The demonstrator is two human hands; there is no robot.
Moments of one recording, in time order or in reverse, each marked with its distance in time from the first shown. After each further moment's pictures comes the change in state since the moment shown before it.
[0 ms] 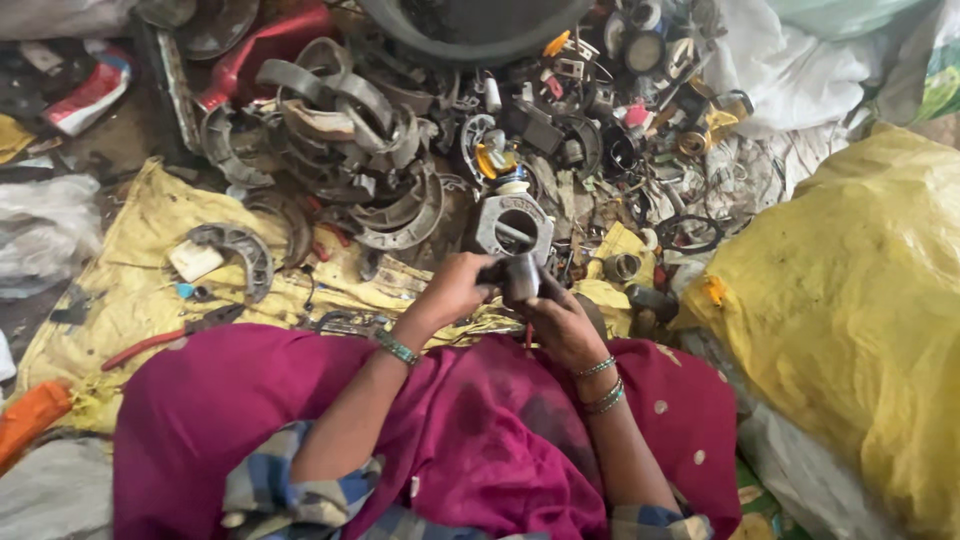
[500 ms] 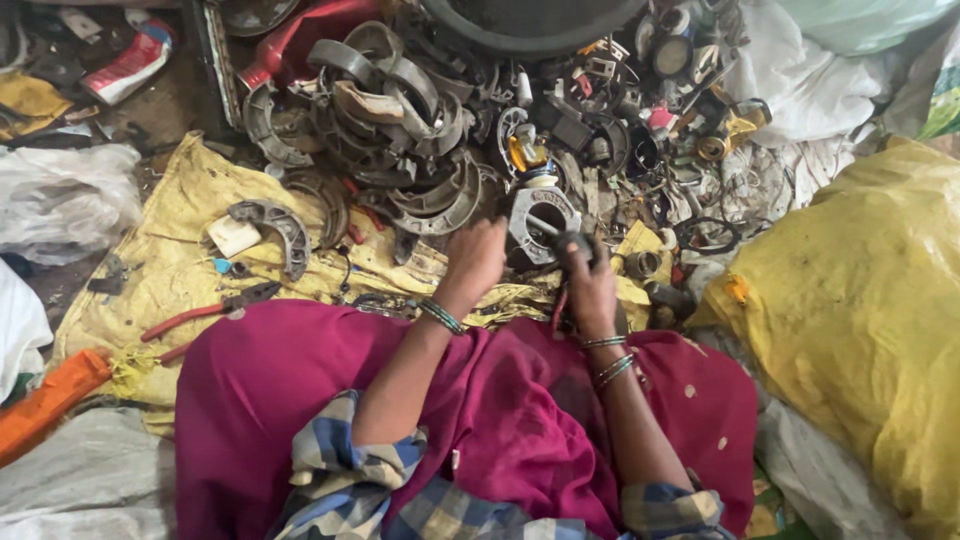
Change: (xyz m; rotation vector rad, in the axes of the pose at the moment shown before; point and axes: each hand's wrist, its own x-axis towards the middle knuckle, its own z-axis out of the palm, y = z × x) left_hand 0.013 -0.028 -0.003 0.522 0.141 -0.131; right_hand 0.042 0.009 0.001 -1.149 0.698 -0.283
